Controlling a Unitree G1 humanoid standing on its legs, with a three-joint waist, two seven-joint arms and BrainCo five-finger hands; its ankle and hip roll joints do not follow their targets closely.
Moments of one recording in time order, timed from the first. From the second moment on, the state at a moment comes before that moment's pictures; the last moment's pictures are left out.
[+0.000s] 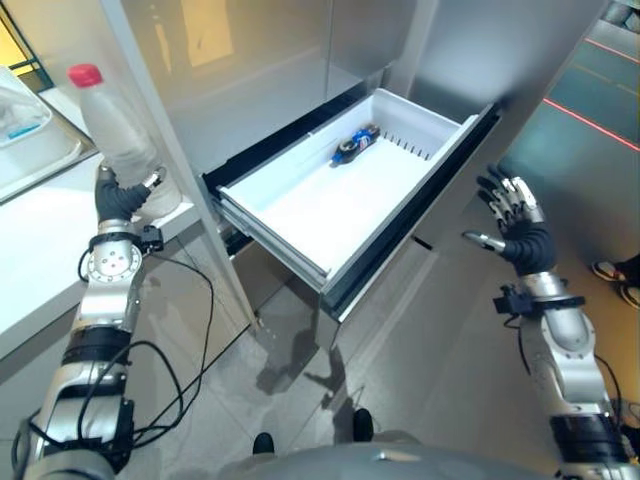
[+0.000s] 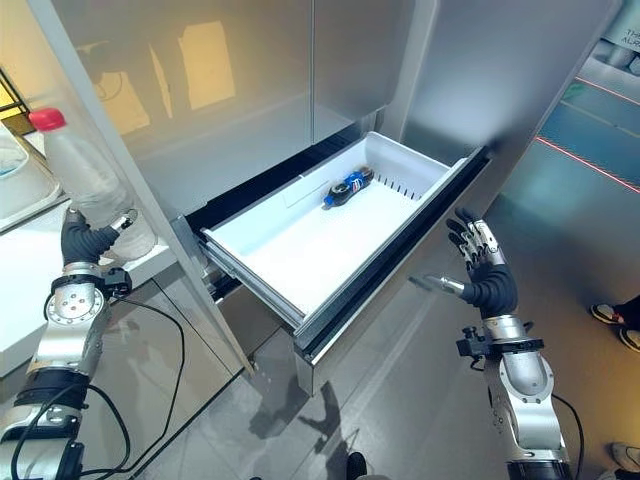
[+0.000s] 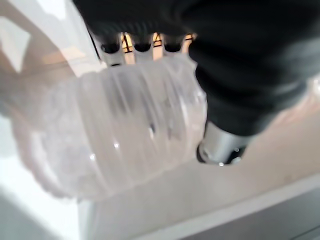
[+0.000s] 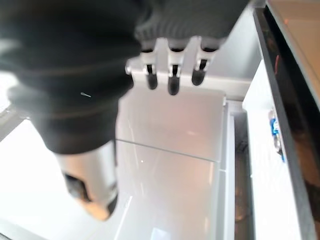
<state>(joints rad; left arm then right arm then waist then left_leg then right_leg) -0.40 0.63 0.09 0.50 -0.25 -0.23 0.21 0.04 -0.42 -0.12 -0.12 0.38 -0.33 0.14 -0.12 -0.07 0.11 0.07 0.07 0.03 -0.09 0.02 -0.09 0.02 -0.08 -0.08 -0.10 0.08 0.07</state>
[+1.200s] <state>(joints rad) 0.03 0.52 0.11 0.02 -0.47 -0.25 -0.08 0.04 -0.48 -0.15 -0.12 0.39 -0.30 0.19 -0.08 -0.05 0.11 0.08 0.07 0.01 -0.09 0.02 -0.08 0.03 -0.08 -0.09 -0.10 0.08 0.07</state>
